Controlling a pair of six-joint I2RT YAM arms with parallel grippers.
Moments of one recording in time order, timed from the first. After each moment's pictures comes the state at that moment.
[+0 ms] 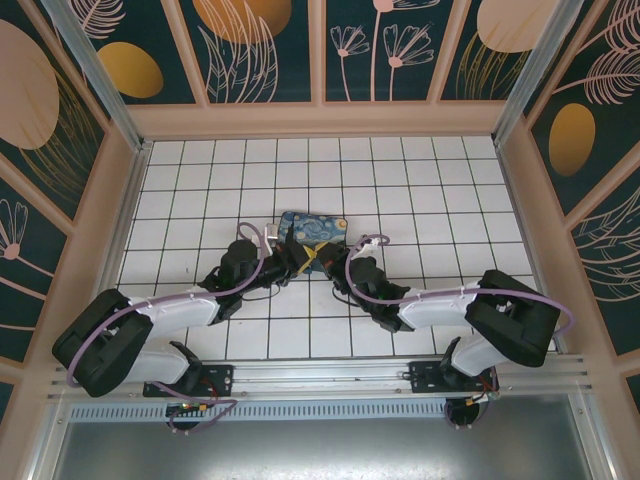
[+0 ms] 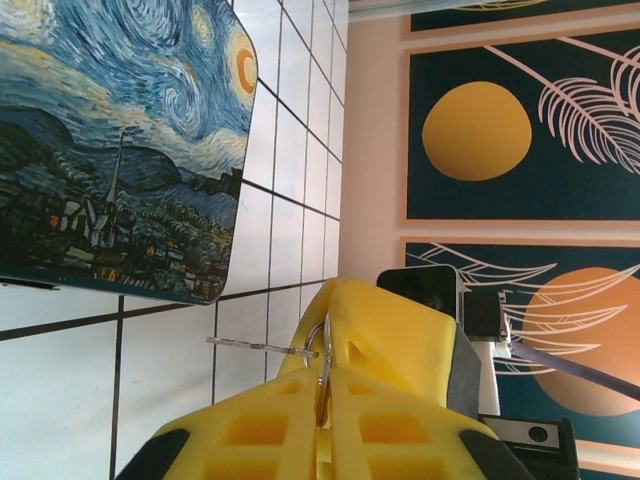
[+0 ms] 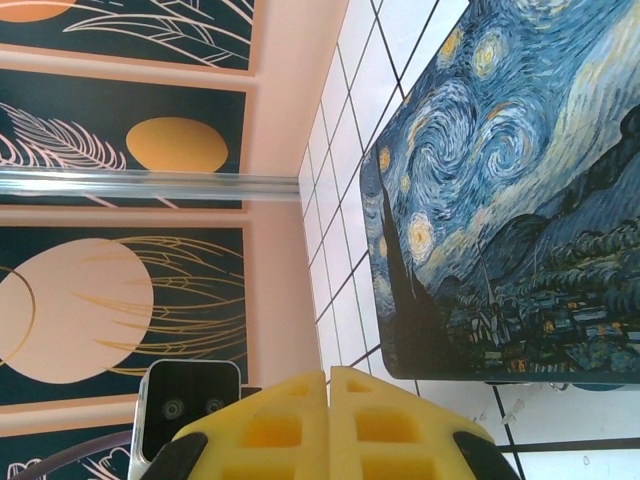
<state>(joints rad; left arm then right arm) -0.69 1.33 0.40 0.68 0.36 -1.40 1.03 1.46 0.47 0.77 0.37 1.53</state>
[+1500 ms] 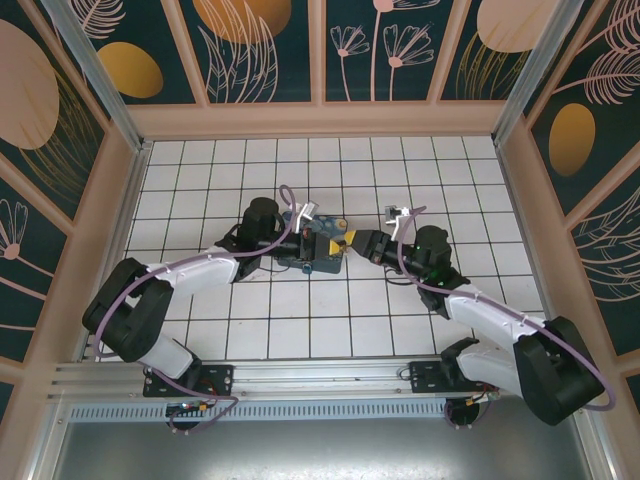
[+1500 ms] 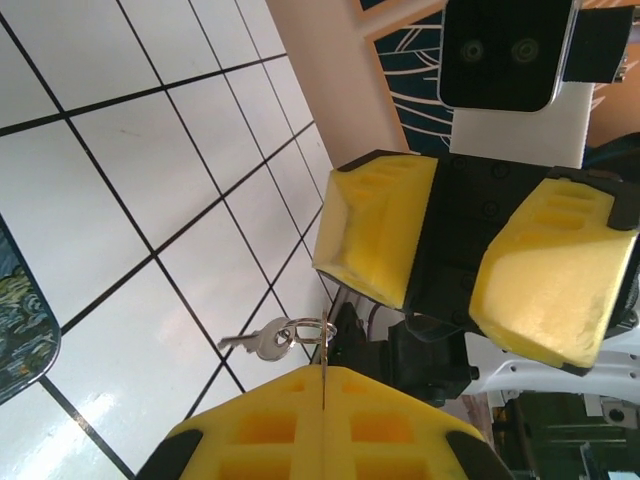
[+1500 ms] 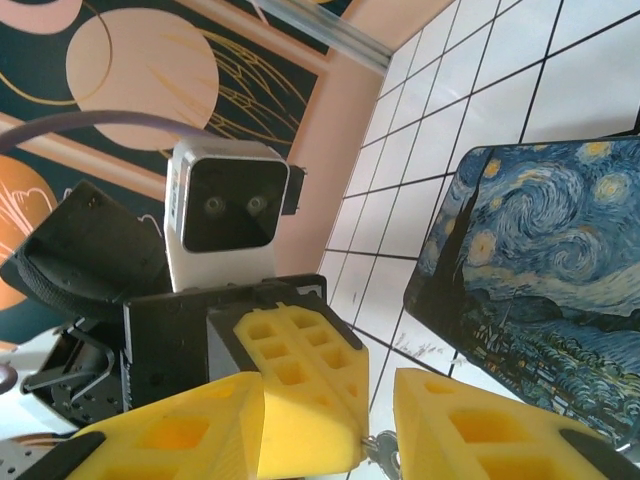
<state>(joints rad) -0.62 1.55 0.79 0.37 0.88 -0.86 0.50 1.12 0.40 0.60 -0.59 1.00</state>
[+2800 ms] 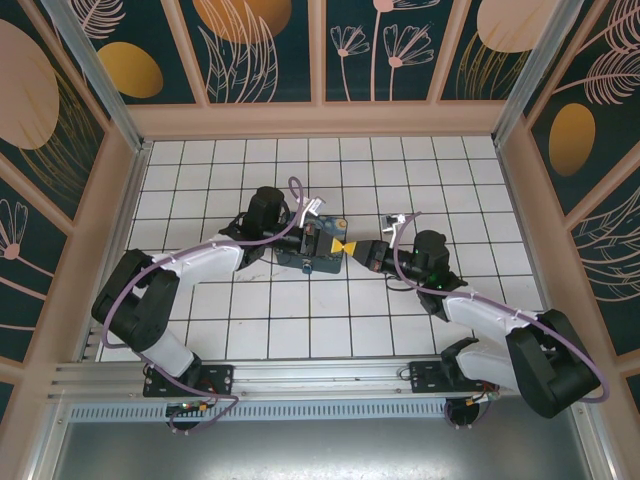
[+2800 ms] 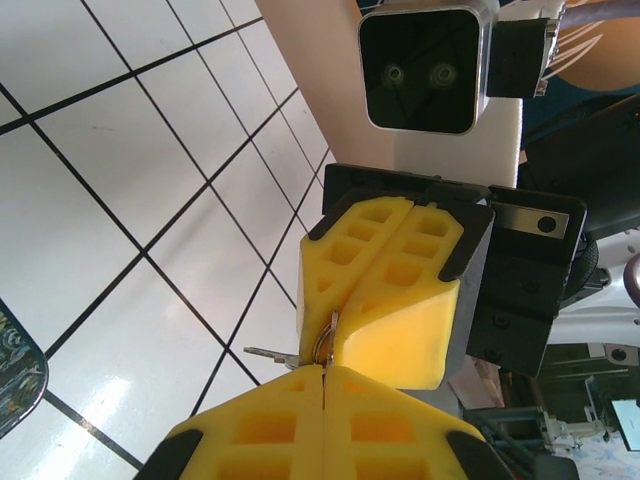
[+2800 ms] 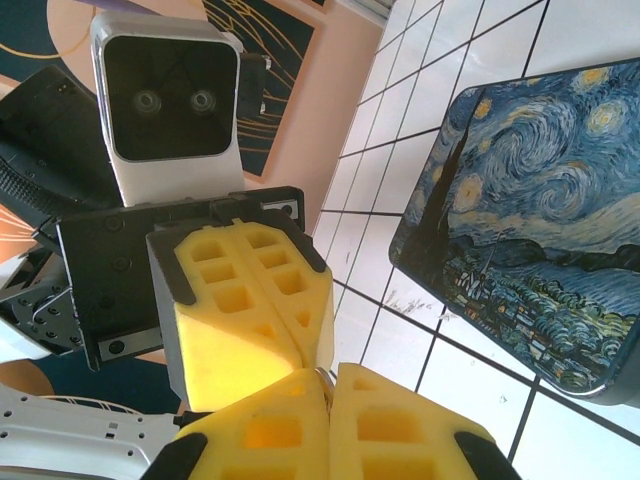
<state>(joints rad) -0.61 1.61 0.90 0.23 0.98 -0.71 0.50 1.15 0.34 0.65 -0.66 0.98</state>
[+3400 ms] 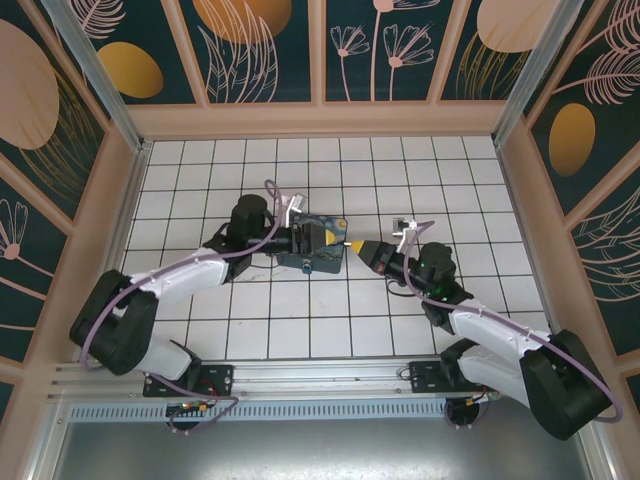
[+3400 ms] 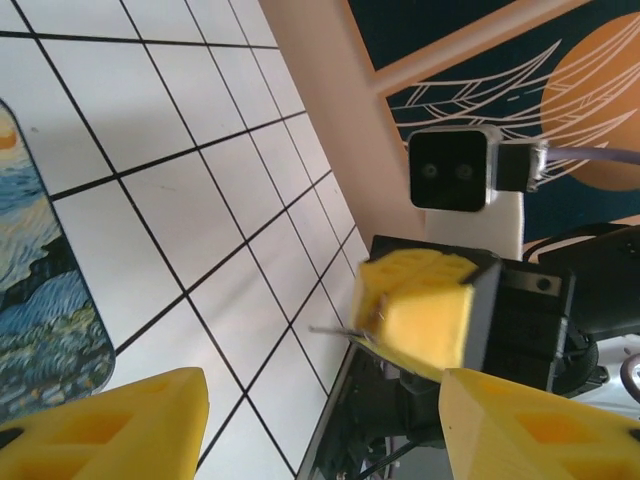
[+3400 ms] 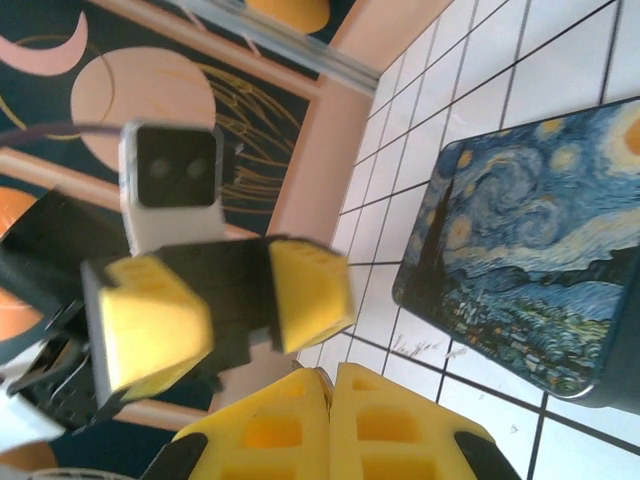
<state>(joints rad) -0.58 1.43 0.75 0.33 0.77 -0.85 0.55 1.02 0.27 0.67 -0.45 1.09</state>
